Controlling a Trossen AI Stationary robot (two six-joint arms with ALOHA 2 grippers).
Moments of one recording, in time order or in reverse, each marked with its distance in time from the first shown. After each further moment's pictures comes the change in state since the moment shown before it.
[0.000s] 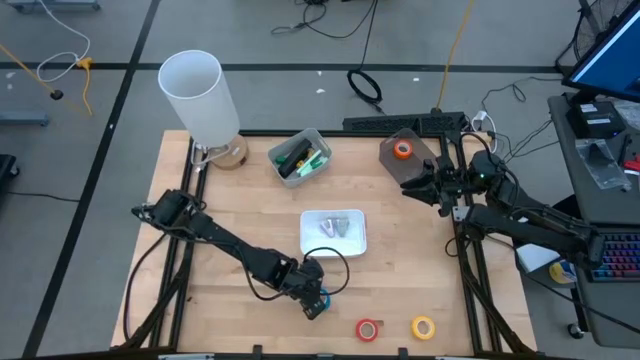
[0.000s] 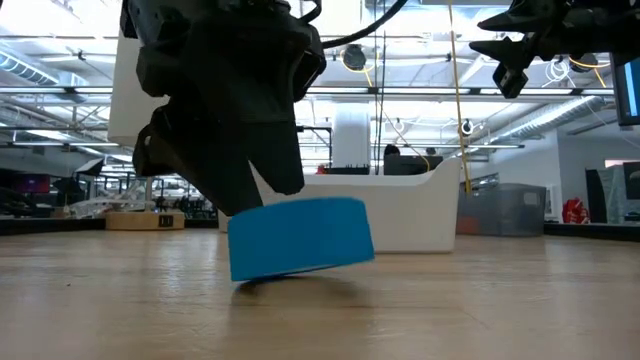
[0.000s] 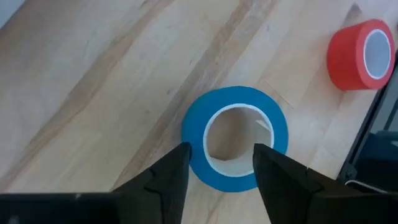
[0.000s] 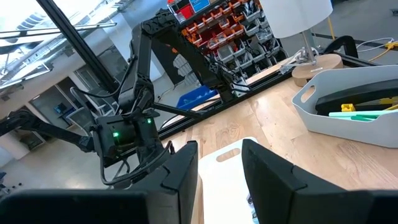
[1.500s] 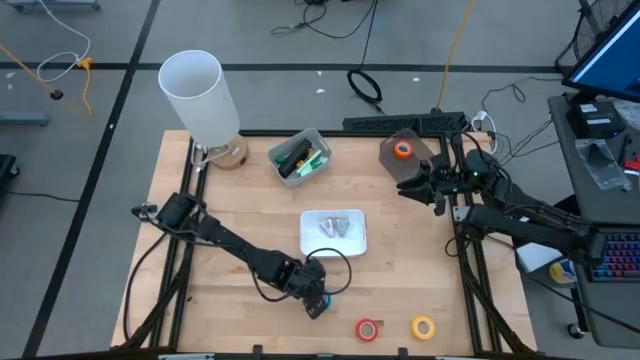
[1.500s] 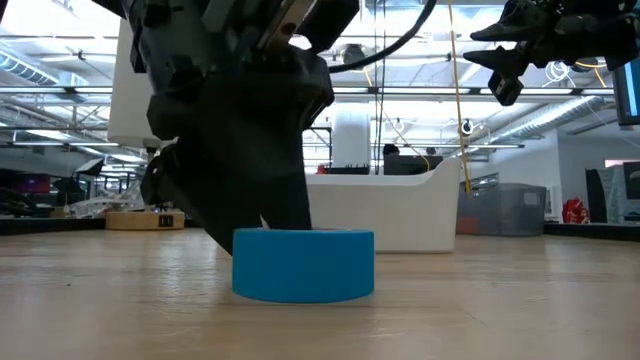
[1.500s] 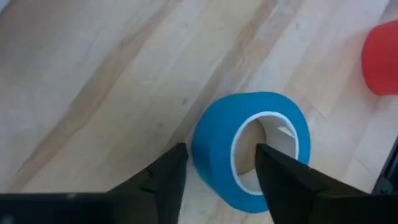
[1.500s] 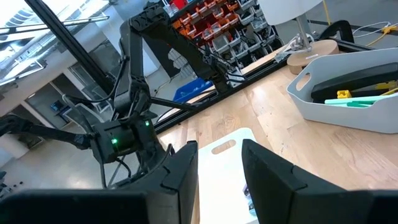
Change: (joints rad) left arm 0.010 0.060 0.000 0.042 -0.008 0.023; right arm 0.000 0.050 0.000 0.005 0.002 0.000
